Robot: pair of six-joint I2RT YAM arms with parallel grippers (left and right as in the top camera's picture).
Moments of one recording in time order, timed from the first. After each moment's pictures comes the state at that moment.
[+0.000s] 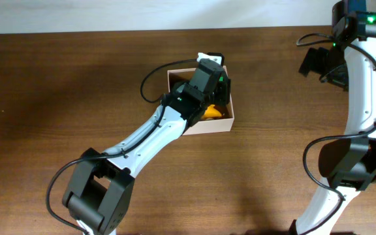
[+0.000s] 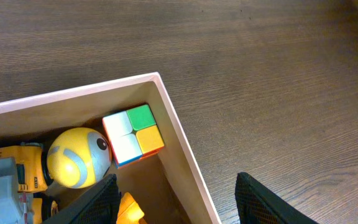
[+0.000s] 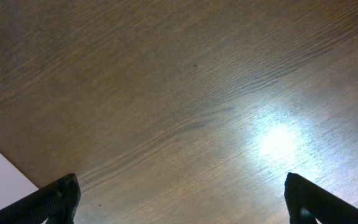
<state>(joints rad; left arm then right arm) -0.65 1.90 1.46 -0.22 -0.05 -0.42 -0.16 2.09 2.26 -1.57 0.16 0.37</state>
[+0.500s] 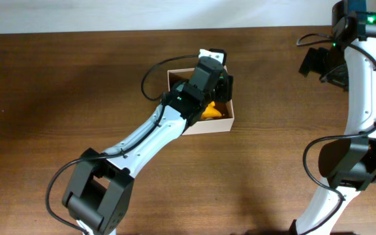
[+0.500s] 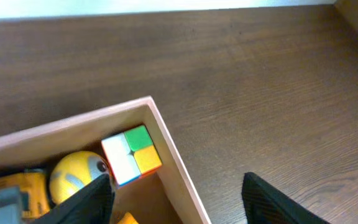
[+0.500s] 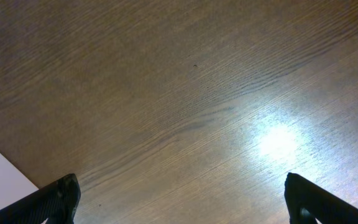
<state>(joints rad) -0.64 1.90 1.47 -0.18 -0.05 -0.35 -0.16 2.09 2.26 -1.57 0.16 0.37</state>
